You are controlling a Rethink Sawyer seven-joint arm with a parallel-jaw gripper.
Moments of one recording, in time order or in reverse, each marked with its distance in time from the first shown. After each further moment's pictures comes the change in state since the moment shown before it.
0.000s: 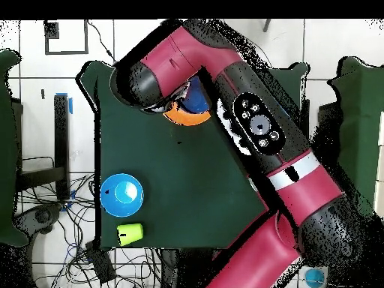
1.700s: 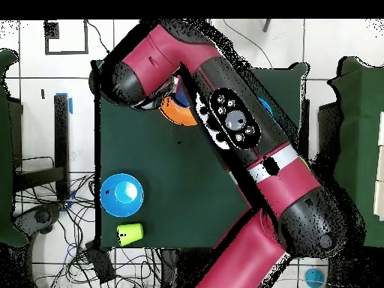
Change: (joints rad) arm 0.062 0.004 0.000 0.036 -0.061 0.000 -0.037
